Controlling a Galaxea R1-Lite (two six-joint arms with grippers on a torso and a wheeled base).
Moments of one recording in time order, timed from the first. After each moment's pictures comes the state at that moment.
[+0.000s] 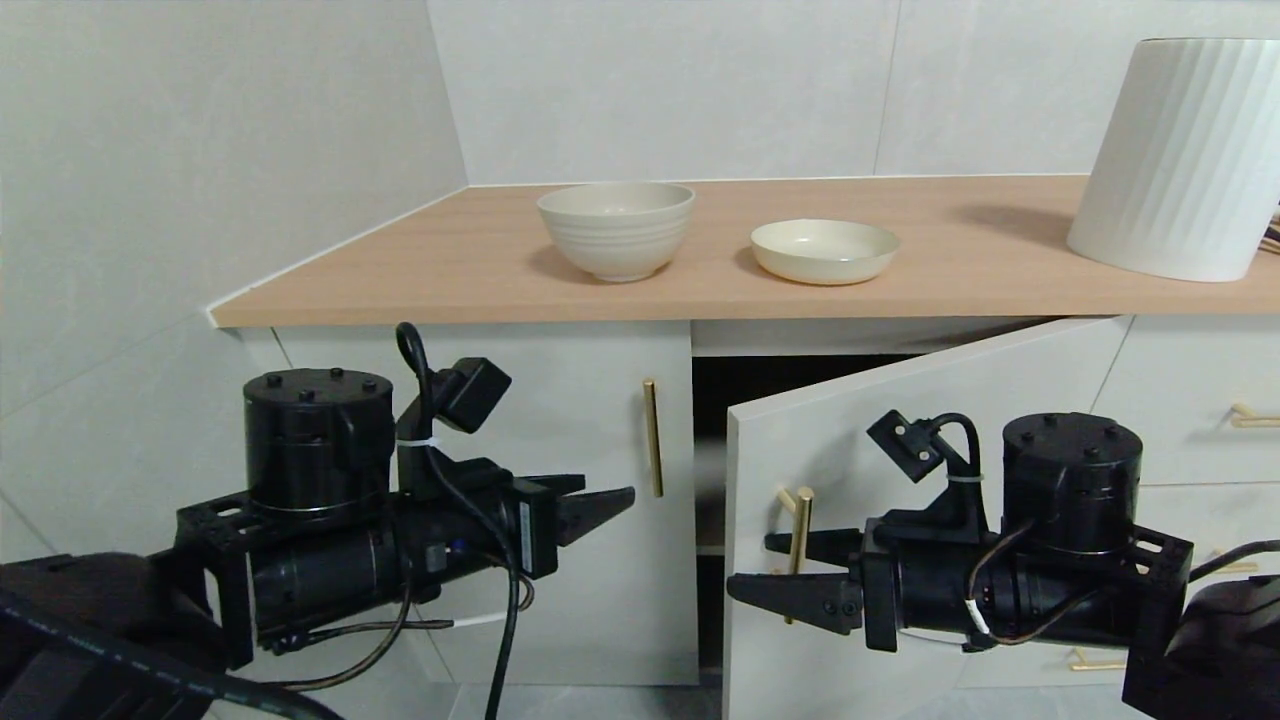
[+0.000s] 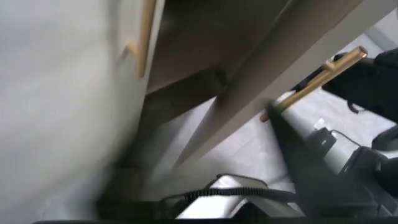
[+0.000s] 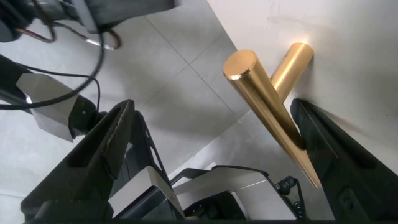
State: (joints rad) left arm -0.50 1.65 -0.60 -0.70 -0.31 -0.28; right arm 0.66 1.80 -0.53 -1.03 0.62 0.43
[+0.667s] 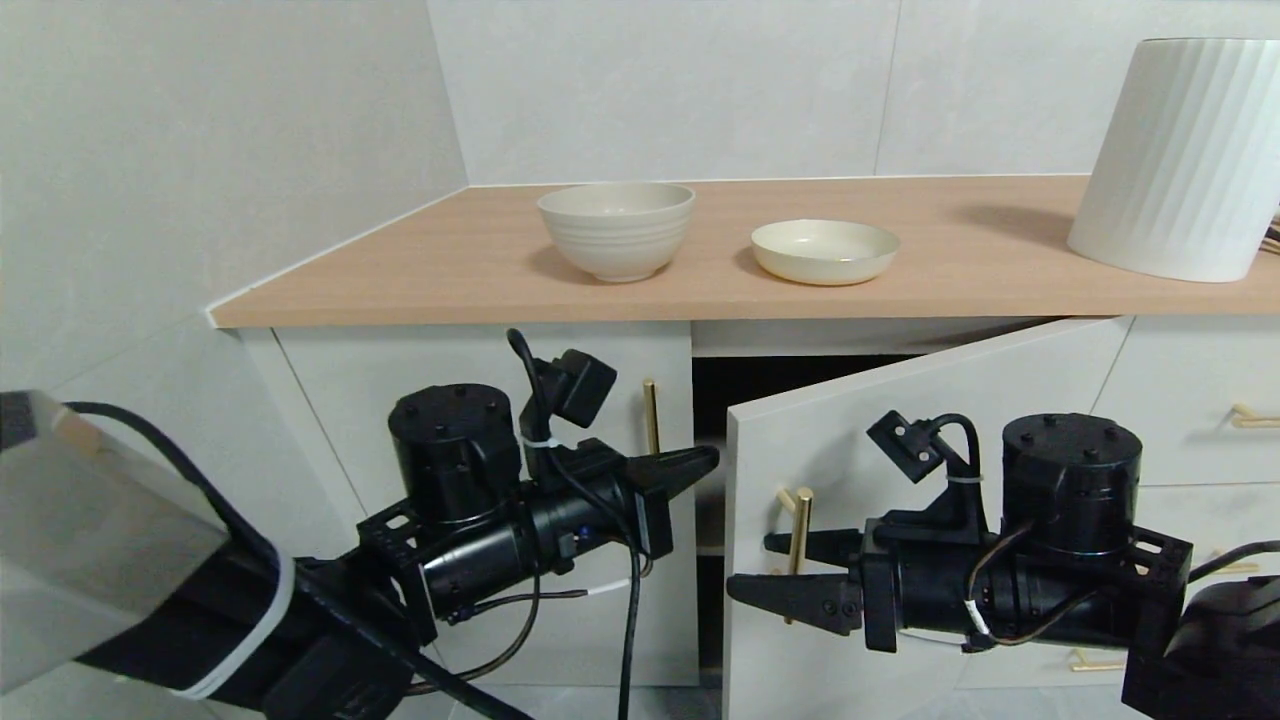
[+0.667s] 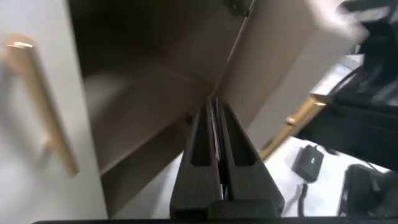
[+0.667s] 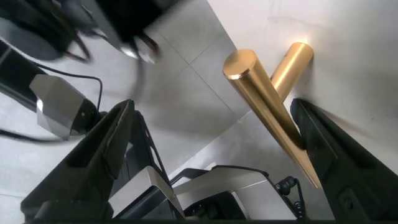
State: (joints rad) left arm -0.63 1.94 -0.67 -1.19 -0.35 -0.28; right arm 0.66 1.81 -0.53 -1.03 0.62 0.43
